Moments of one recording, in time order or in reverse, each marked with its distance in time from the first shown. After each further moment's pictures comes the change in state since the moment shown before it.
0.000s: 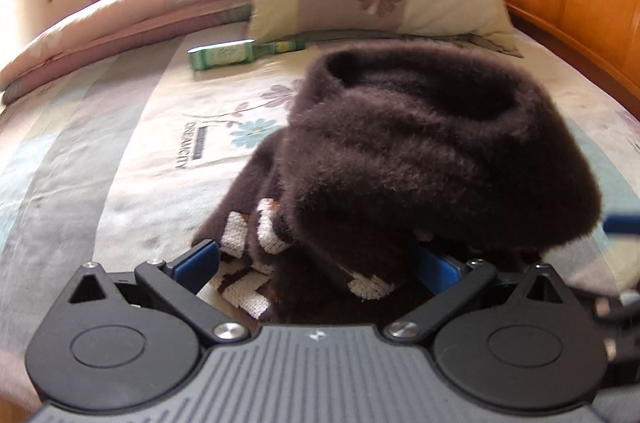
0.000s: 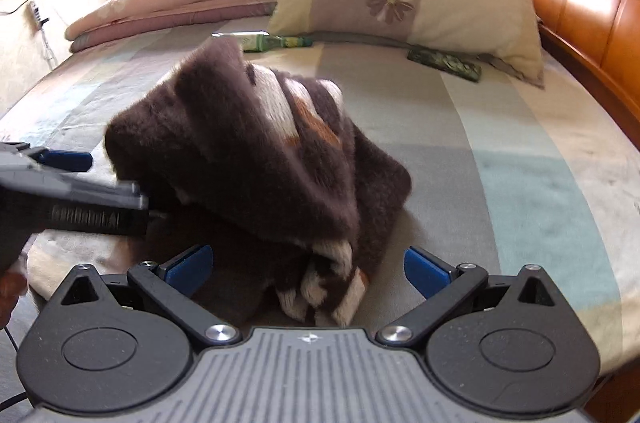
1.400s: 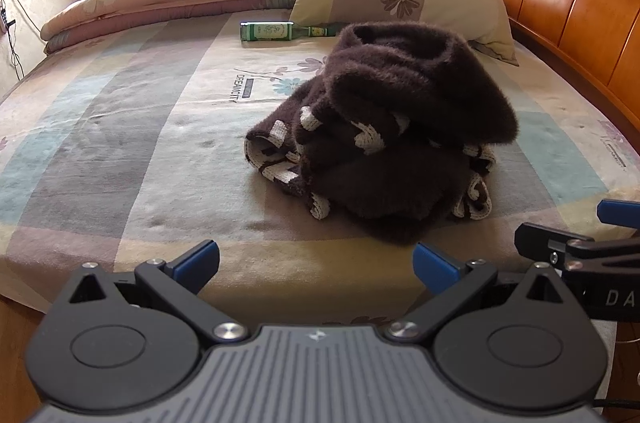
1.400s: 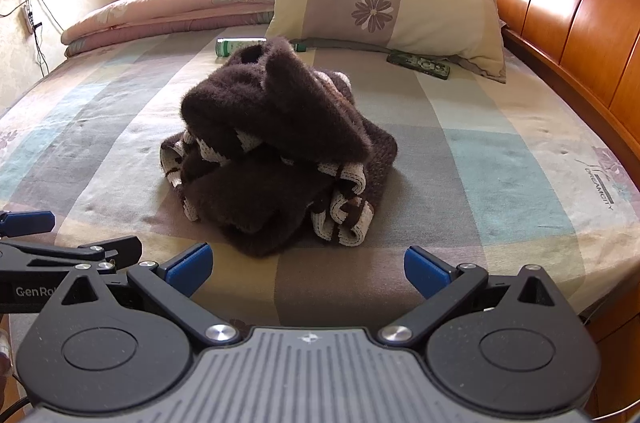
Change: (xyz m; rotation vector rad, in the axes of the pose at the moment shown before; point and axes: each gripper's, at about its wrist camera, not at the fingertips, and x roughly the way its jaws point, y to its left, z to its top) left arm -0.111 0.007 -0.085 -0.174 0.001 0.041; right arm -0.097 0.050 -0.058 0.047 -0.020 -0.080
